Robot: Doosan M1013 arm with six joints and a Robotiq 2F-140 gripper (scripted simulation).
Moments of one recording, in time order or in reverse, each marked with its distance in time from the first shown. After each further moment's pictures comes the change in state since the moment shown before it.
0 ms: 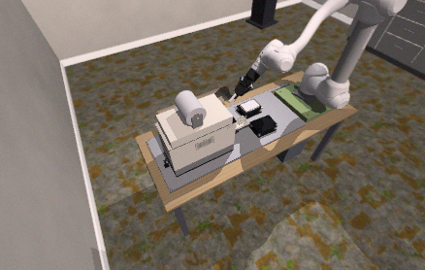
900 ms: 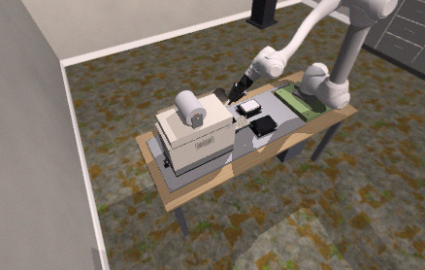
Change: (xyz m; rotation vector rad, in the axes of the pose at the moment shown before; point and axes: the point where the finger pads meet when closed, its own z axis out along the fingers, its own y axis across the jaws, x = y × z) arm -0.010 0.000 0.053 0.000 0.000 0.000
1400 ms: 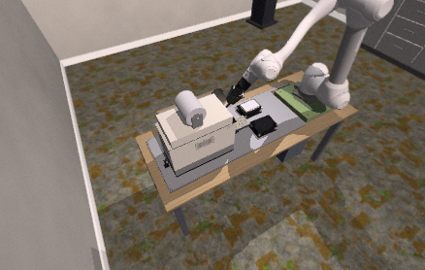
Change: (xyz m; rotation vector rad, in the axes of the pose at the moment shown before) arm -0.001 0.000 0.022 0.000 0.000 0.000
